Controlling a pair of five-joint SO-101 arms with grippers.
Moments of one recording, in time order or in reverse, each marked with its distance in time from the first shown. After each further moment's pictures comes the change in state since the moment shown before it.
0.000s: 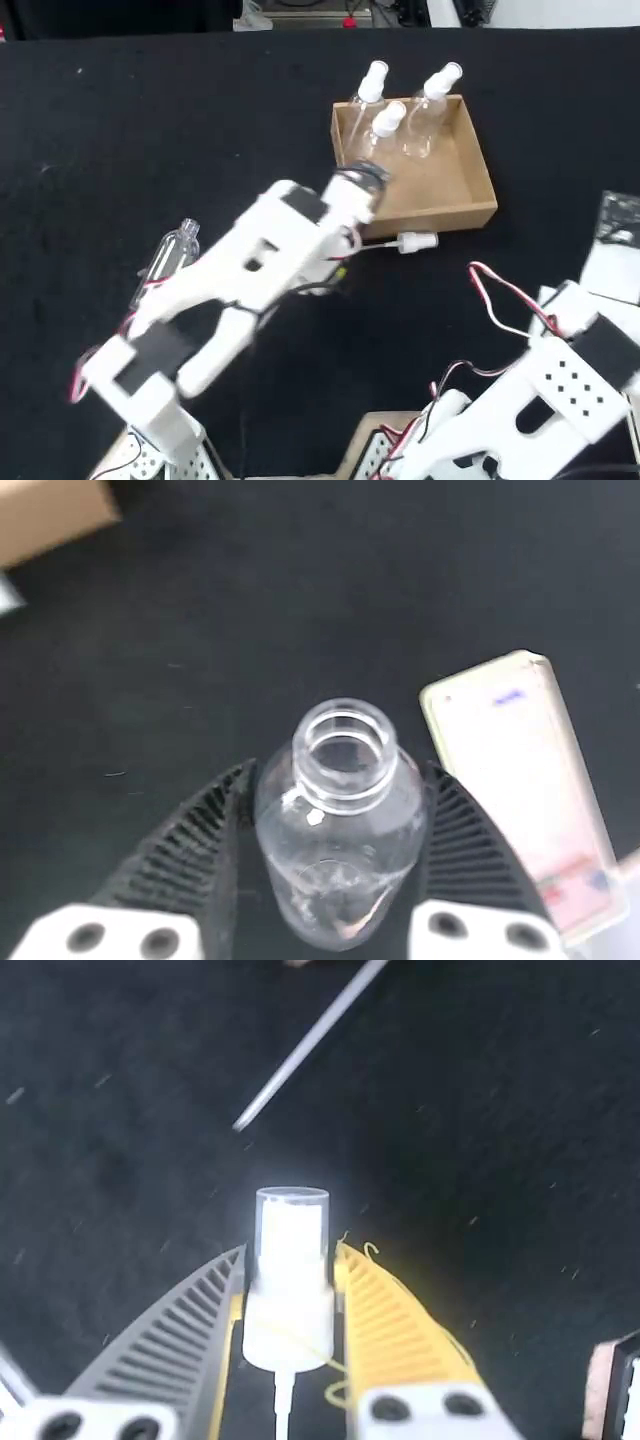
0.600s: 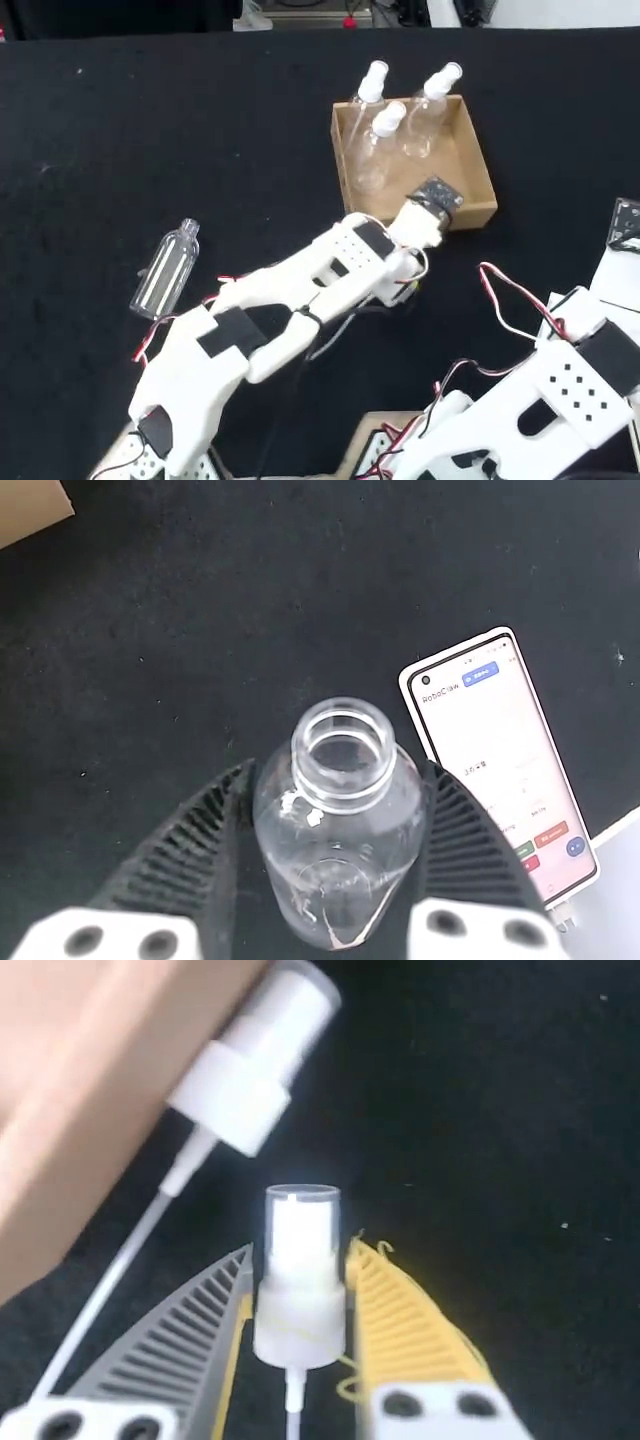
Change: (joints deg) left arm 13.5 27.0 -17.5 -20.6 4.9; right arm 6.2 0.0 0.0 -0.7 2.6
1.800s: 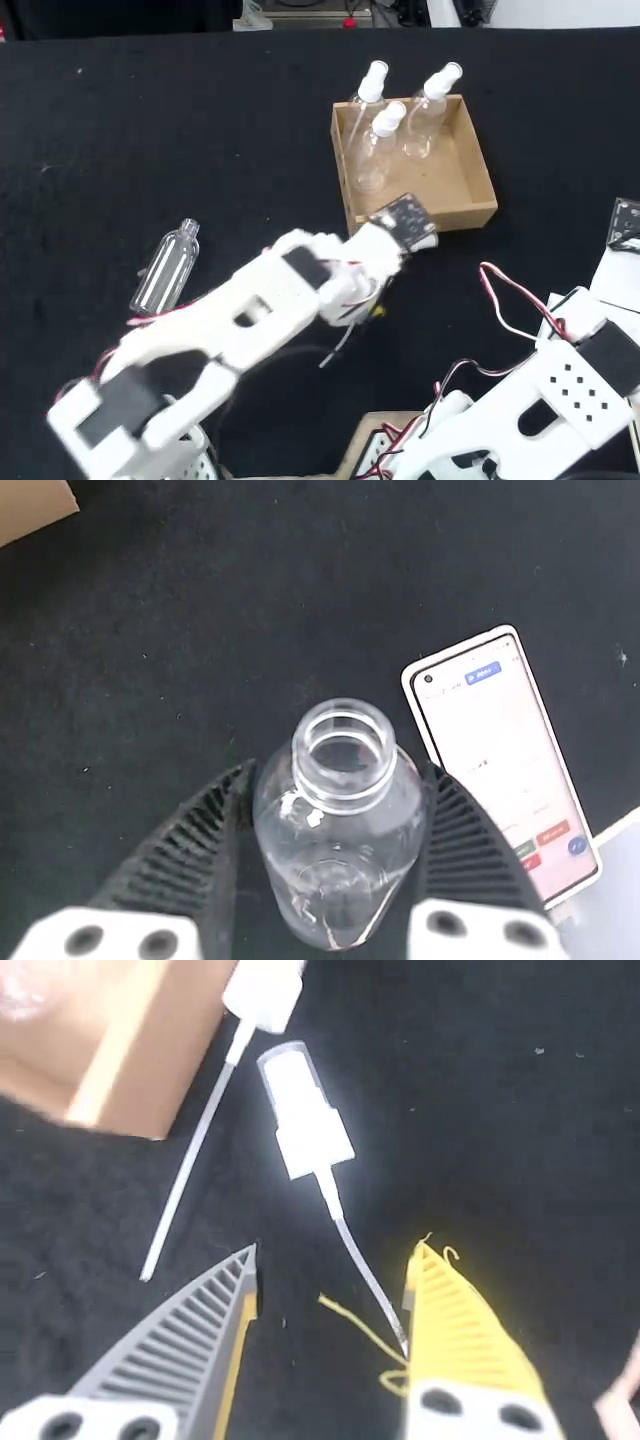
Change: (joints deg) left arm -2.5 -32.0 30.9 -5.1 -14.0; right arm 0.0 0.0 -0.4 0.7 0.0
